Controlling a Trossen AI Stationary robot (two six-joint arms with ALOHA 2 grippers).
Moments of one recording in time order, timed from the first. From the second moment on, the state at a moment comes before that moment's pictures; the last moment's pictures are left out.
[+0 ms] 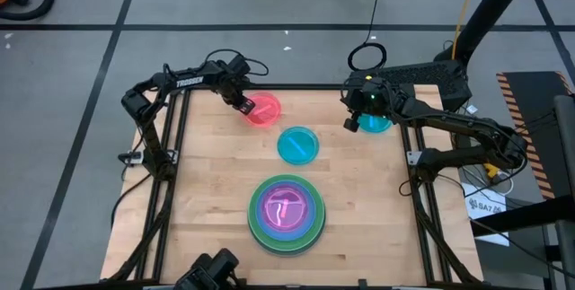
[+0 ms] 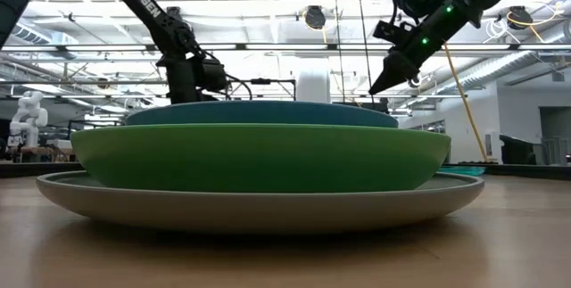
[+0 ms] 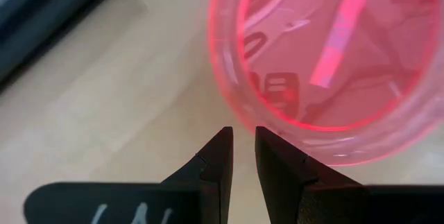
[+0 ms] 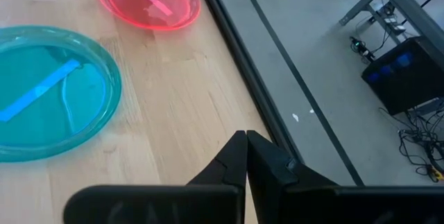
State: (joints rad) left arm 0.85 1.83 1.22 -0.76 0.11 -0.03; right arm -0.58 1.15 0.71 -0.18 0.10 -0.38
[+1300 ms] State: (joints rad) left arm 0.89 1.83 1.22 -0.77 0.12 -0.02; right arm -0.60 1.15 0.71 -0.04 0.10 -0.49
